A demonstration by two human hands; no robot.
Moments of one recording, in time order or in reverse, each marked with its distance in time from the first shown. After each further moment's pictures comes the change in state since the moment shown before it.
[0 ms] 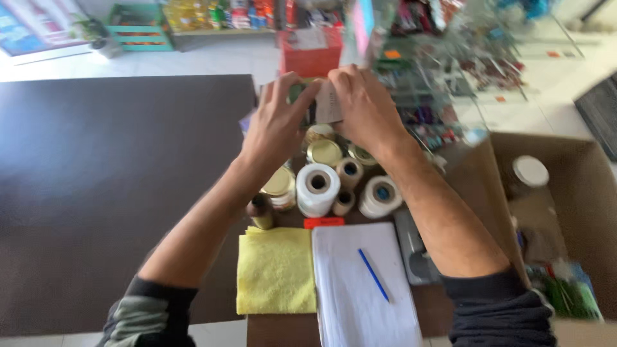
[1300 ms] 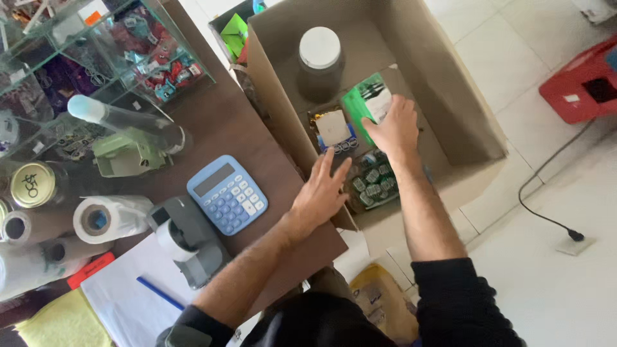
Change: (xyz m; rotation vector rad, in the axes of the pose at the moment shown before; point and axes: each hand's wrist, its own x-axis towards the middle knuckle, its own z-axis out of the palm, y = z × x) left_hand -0.007 0.600 0.465 -0.357 -1.005 0.136; right_hand -0.706 0.416 0.085 0.139 -0.127 1.317
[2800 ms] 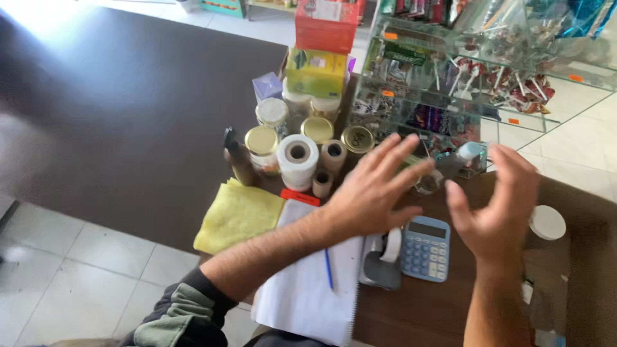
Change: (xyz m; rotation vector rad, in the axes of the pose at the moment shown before) left_hand -0.377 -0.160 -0.261 0.201 1.040 -0.079; right_hand -0.200 -0.507 -0.151 0.441 0.301 -1.335
